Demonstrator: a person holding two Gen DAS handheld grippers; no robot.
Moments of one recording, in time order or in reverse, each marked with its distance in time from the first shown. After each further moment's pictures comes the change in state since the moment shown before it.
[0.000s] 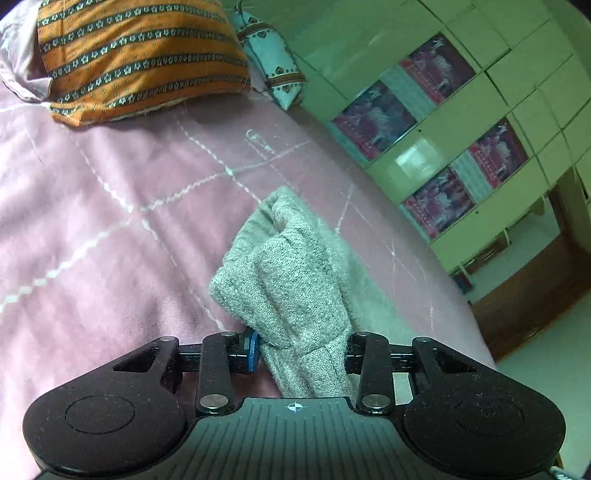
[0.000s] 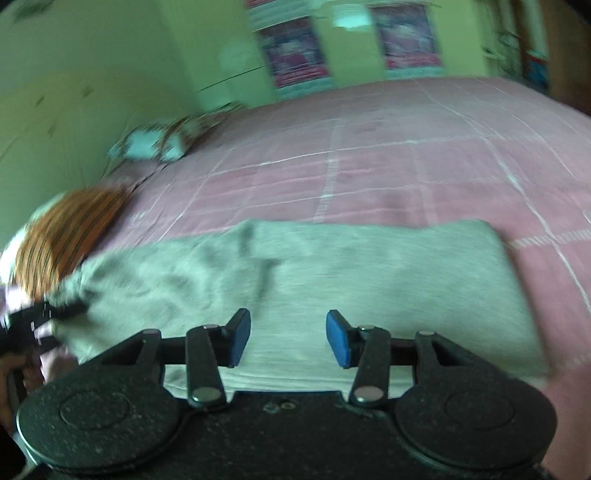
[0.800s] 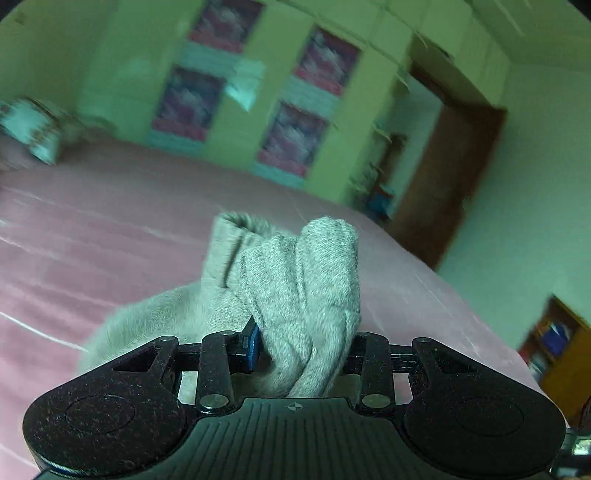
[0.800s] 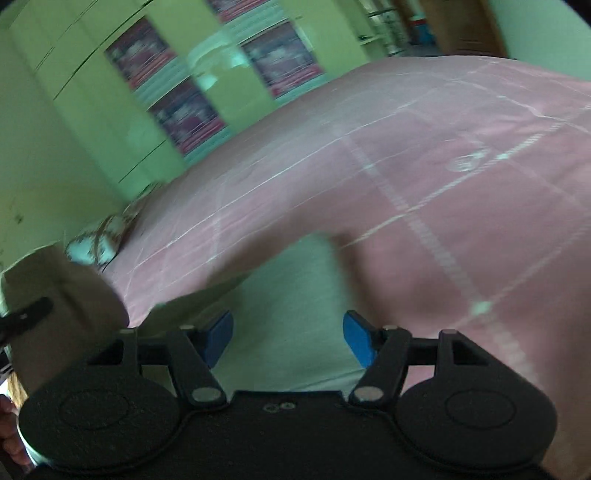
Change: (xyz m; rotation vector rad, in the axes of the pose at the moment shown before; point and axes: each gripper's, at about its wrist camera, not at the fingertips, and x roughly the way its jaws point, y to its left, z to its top) left arm 0.049 -0.349 -0.114 0.558 0.081 -0.214; right arm -0.061 -0.157 -0.022 0.436 -0.162 -0.116
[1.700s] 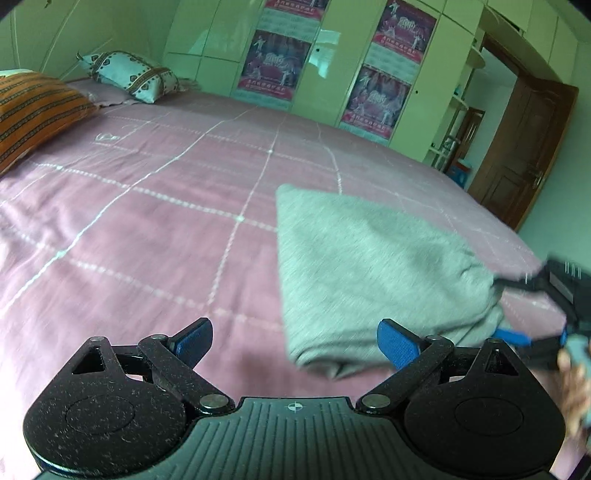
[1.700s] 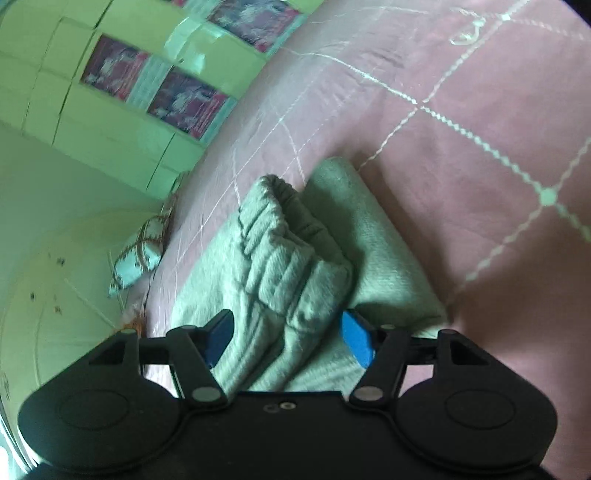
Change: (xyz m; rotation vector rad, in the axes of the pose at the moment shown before) left arm -0.073 0.083 -0.105 -0.065 0.092 0.284; right arm 0.068 -0.019 -0.012 0.319 0.185 0.216
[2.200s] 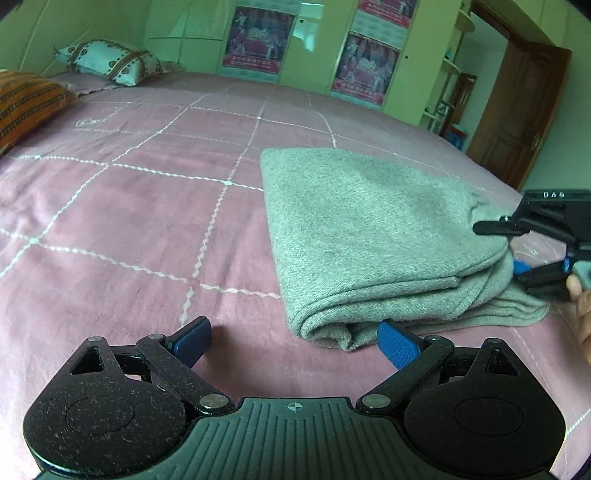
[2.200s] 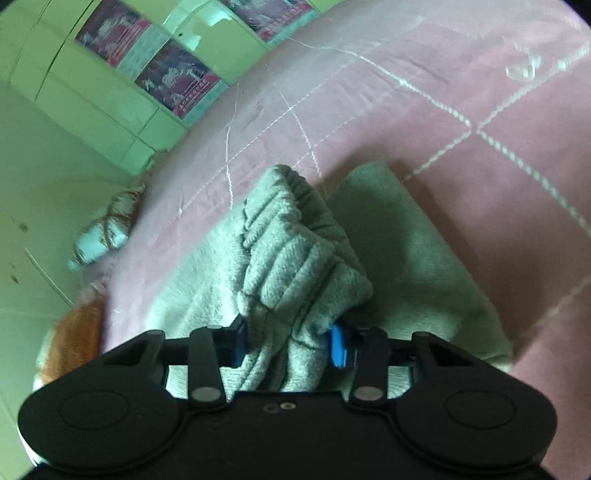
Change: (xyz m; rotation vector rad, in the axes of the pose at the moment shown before) left arm 0.028 -0.012 -0.009 0.071 0.078 0.000; right arm 0.035 0.042 -0.003 -0.122 0.024 -0.132
